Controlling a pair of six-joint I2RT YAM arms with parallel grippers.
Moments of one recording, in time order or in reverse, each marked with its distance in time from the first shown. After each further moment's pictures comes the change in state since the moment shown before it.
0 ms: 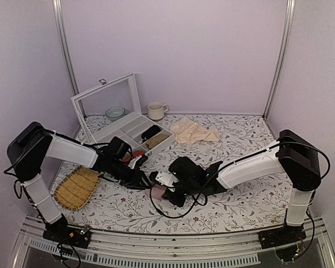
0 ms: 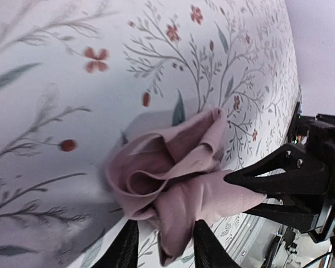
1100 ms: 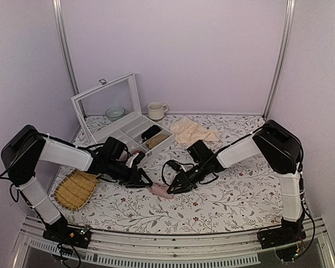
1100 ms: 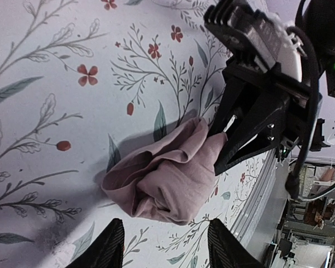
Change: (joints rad) left arm 0.026 -0.099 -0.073 0.092 -0.017 -0.072; right arm -0.353 0.227 0.092 0.018 -0.915 0.575
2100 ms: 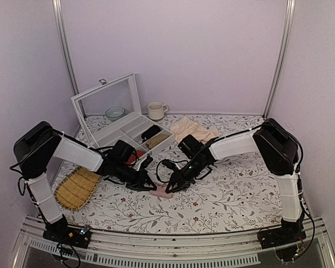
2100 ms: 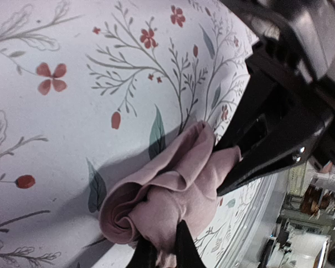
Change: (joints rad) left arm -0.058 0.148 0.061 0.055 0.026 -0.026; right arm 0.037 0.030 0.225 -0.402 0.139 -0.142
